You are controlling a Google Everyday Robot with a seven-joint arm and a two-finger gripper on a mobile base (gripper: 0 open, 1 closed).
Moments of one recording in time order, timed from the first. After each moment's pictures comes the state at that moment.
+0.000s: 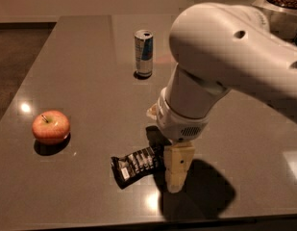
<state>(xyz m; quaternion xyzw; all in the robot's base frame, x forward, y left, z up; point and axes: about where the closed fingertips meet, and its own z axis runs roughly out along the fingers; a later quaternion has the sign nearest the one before) 0.389 -0.043 0.843 -0.76 0.63 0.07 0.11</state>
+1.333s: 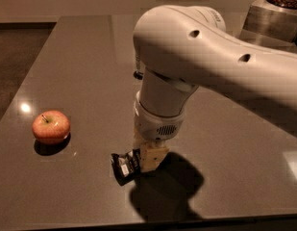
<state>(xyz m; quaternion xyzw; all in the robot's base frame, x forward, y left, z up) 0.386 -0.005 0.833 -0.78 0.61 0.08 0.07</state>
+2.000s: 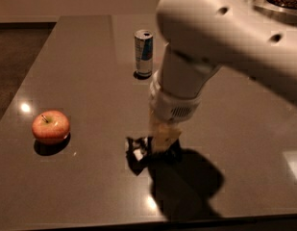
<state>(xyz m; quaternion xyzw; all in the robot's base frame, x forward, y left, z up) 0.412 -0.027 0.858 -0.75 0.65 0.07 0.10</state>
